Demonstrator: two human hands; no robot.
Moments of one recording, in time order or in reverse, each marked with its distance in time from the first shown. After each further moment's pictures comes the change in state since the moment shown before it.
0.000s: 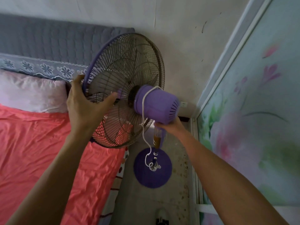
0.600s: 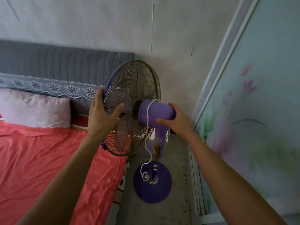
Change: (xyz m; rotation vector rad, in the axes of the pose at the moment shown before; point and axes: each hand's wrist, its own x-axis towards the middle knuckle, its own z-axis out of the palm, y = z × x) left_hand 0.001 -0.004 -0.015 -0.063 -0.219 0.088; right_hand -0.065 -0.073 -0.018 -0.323 0.213 -0.422
